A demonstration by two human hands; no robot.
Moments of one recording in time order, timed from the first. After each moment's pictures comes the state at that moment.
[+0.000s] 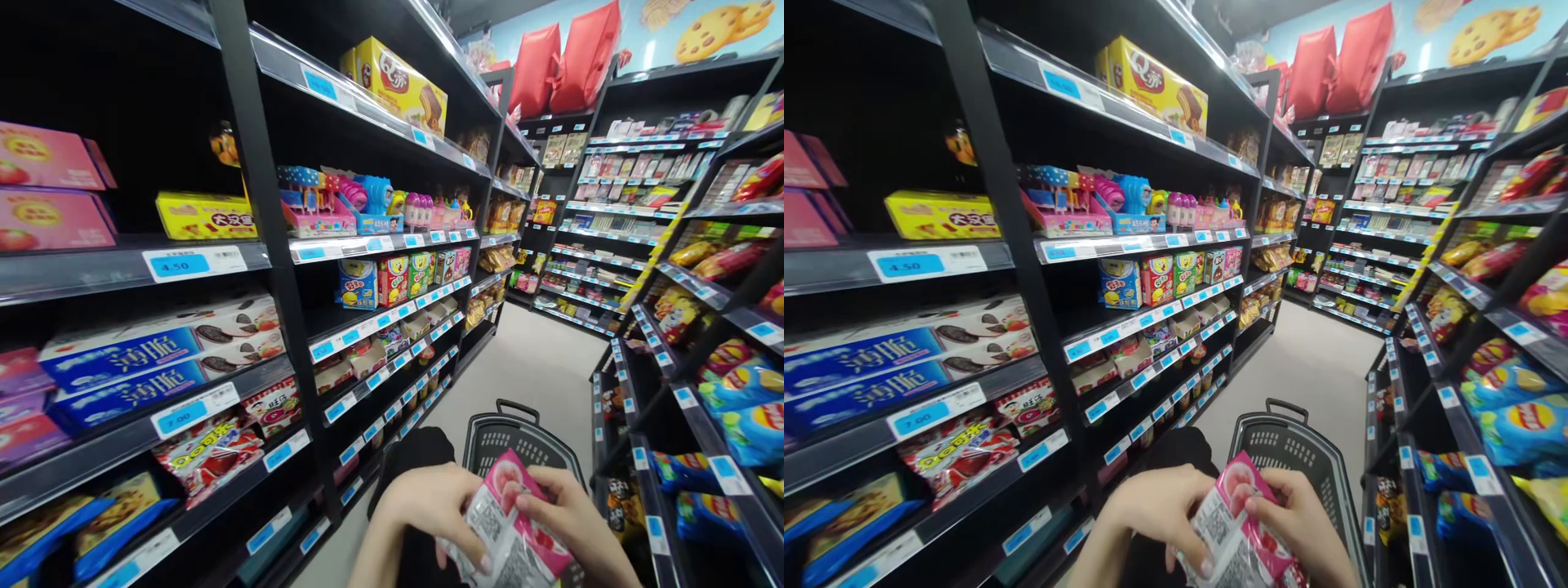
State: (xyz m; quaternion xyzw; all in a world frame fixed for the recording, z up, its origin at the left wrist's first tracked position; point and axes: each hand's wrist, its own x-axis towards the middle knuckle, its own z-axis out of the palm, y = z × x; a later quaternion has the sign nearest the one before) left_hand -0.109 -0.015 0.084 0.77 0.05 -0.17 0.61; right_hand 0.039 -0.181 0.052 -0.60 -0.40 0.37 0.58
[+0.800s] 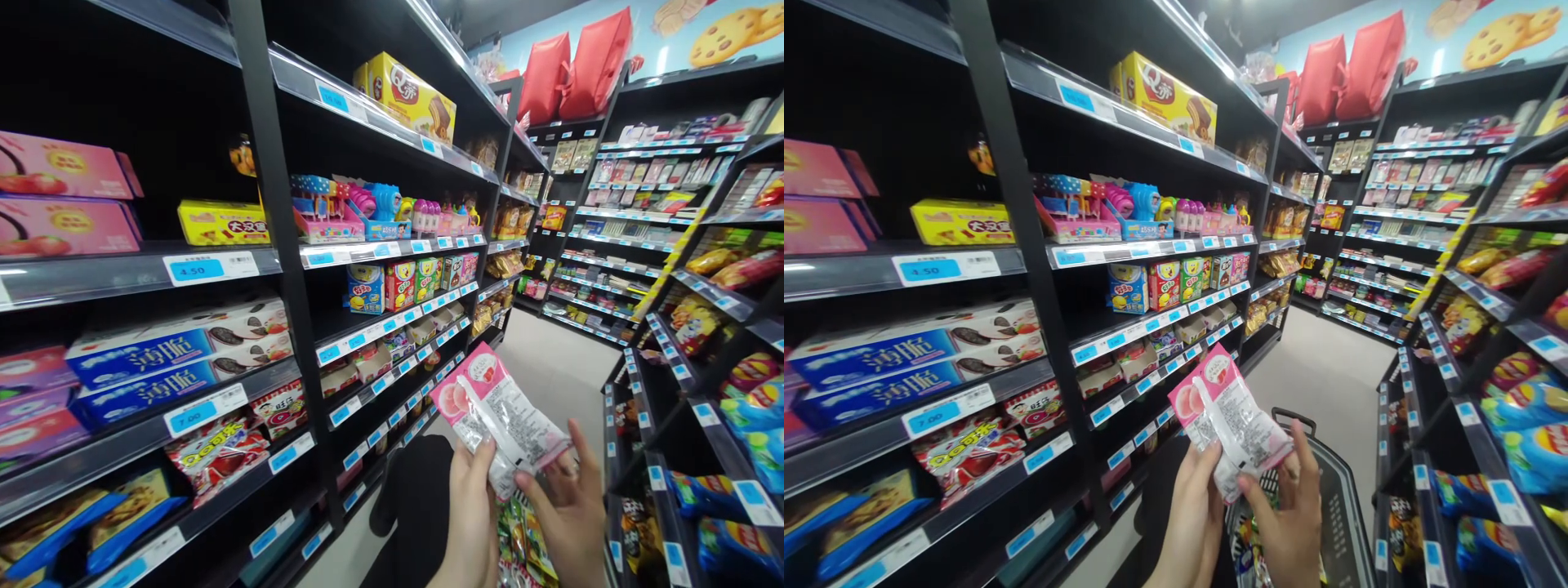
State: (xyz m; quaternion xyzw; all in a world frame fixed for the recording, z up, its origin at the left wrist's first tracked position) left_hand -0.065 -0.095 0.092 0.21 0.19 0.42 0.86; right_hand 0.006 -0.150 0.045 -0.53 -0.29 0.04 0.79
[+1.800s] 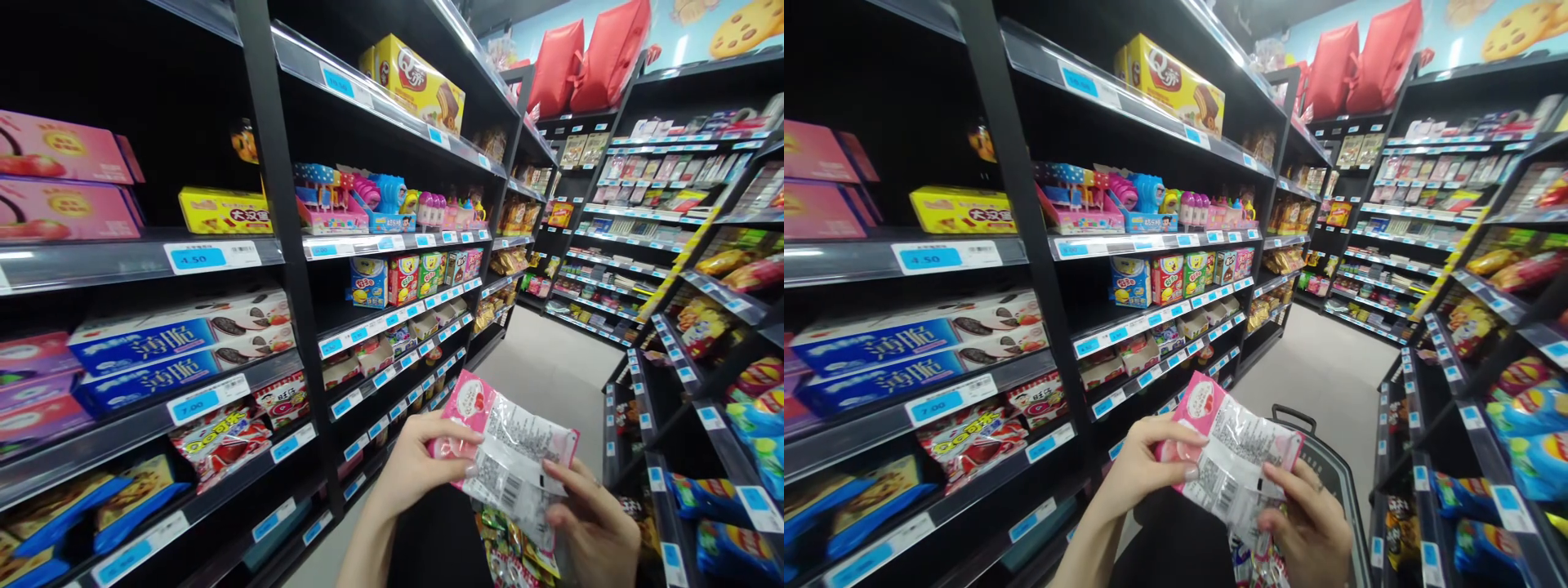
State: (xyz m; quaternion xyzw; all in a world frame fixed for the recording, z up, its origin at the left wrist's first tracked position) left_hand -0.121 -0.007 0.091 0.70 0.06 0.35 0.61; right_hand 0.035 -0.178 0.037 -0.58 -0.44 -0.14 0.67
